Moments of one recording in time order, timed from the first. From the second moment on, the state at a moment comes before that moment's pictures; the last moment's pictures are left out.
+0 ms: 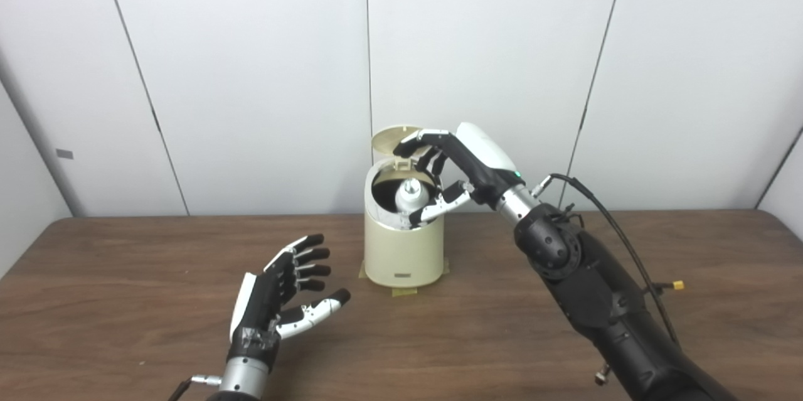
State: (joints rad) left arm -0.19 0.06 0.01 0.01 0.07 -0.02 -0.03; right arm -0.84 -0.20 0.25 0.56 -0.53 -0.29 0.00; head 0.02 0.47
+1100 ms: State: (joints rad) left arm -0.19 0.07 0.01 0.01 0.07 -0.01 -0.03; right arm -0.60 -0.26 0.10 0.44 -0.18 -0.44 -0.19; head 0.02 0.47
